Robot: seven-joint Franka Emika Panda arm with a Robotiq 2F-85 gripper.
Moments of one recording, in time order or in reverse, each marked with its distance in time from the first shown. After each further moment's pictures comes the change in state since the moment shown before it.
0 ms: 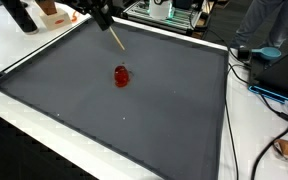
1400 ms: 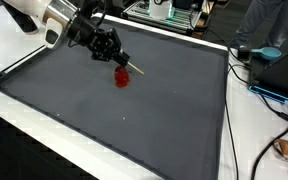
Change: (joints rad) arm -0.080 0.316 0.041 0.089 0.220 -0.098 -0.276
